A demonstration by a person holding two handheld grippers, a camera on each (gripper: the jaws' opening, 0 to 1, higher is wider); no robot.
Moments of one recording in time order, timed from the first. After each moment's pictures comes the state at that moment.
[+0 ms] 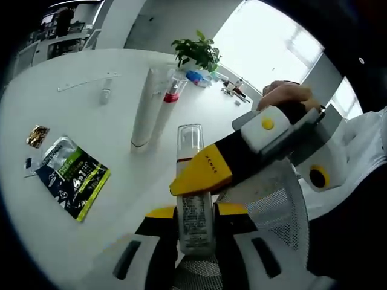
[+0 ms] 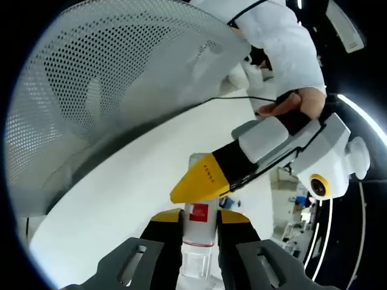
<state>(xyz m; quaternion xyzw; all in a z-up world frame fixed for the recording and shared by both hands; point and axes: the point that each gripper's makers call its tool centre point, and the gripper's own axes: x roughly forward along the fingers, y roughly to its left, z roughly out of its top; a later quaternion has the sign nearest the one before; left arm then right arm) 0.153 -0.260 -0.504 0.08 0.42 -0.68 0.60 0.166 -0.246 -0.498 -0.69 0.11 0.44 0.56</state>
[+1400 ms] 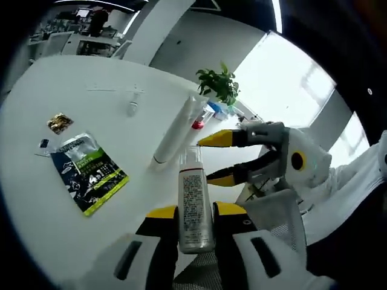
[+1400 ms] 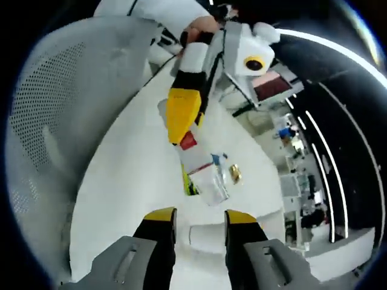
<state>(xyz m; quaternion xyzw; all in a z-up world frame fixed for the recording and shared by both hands) 0.179 -0.251 -0.490 -0.04 0.40 -0.63 0.67 0.183 -0.324 -0.494 -0.50 0.20 0.28 0.80</state>
